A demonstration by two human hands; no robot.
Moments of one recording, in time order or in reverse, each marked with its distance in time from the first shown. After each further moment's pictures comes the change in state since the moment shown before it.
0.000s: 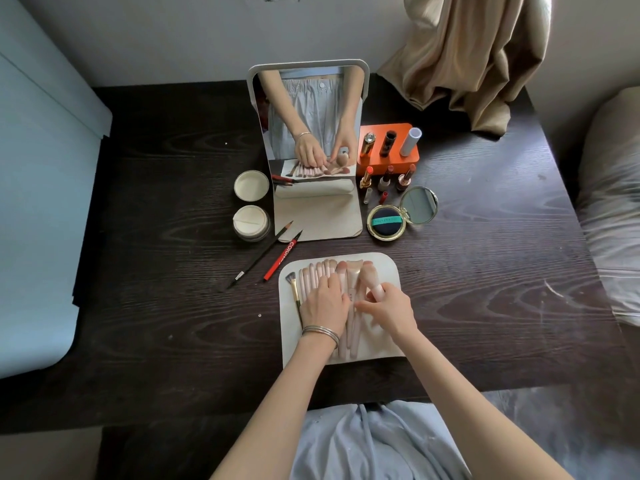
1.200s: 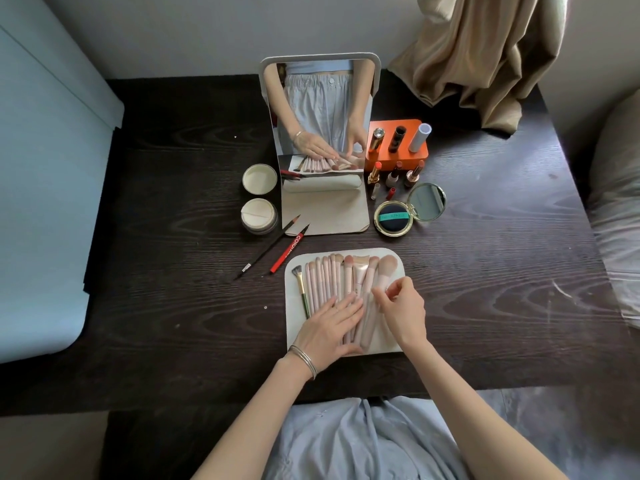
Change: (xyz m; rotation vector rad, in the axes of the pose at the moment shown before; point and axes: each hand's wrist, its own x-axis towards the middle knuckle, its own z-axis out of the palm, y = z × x) left_hand -0.031 -0.055 0.031 0.090 -0.028 0.734; right_hand -0.010 0.012 0.002 0.025 0.226 -0.145
